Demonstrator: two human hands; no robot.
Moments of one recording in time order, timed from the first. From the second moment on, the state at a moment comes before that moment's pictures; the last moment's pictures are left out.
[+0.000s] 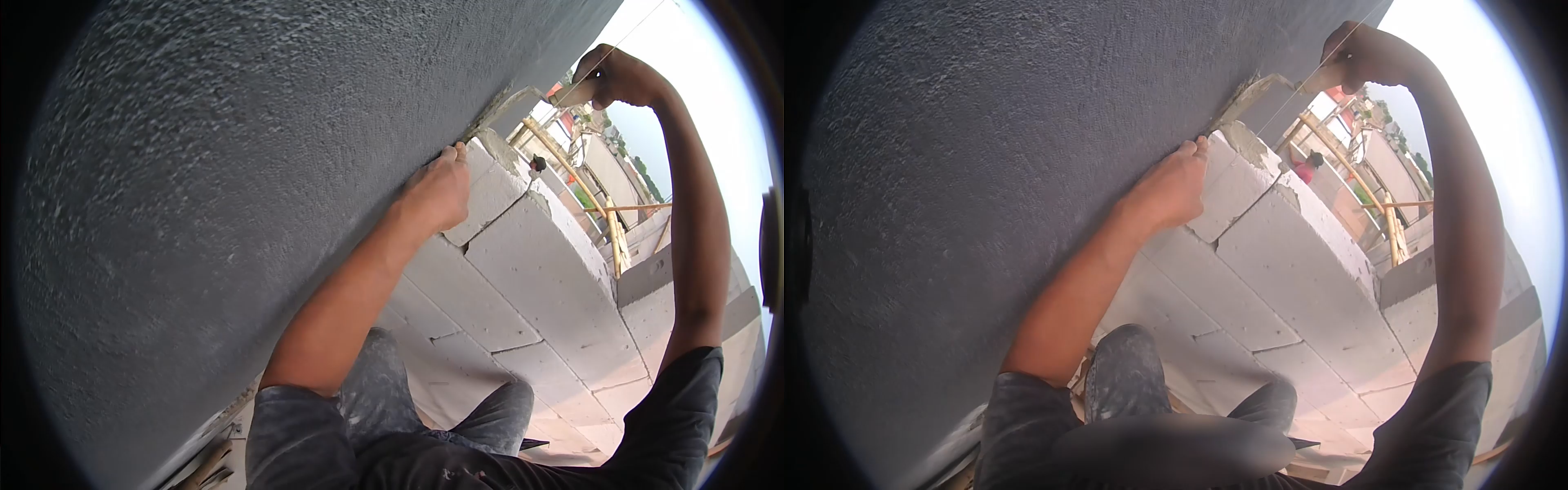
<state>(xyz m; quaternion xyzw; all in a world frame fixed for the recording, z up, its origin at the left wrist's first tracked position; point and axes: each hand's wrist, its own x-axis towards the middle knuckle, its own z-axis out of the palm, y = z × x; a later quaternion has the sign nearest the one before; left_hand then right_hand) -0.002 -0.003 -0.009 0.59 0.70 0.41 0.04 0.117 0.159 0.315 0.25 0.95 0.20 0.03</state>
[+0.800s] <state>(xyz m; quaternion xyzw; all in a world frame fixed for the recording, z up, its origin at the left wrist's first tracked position) 0.017 0.004 -0.028 0.55 0.74 0.38 -0.07 0.101 0.200 0.292 0.19 0.97 0.14 -0.03</state>
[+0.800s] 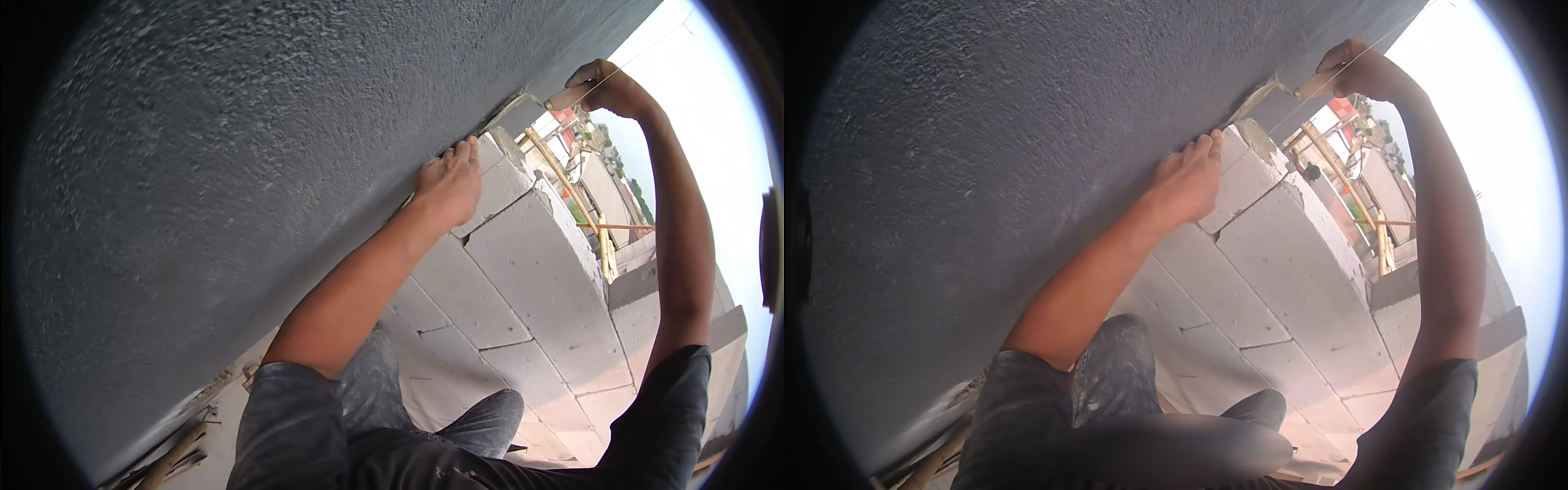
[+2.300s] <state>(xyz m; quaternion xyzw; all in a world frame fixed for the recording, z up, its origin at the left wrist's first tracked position) 0.015 -0.010 -0.010 0.56 0.74 0.36 0.01 0.427 0.006 0.212 0.42 0.79 0.13 -0.42</state>
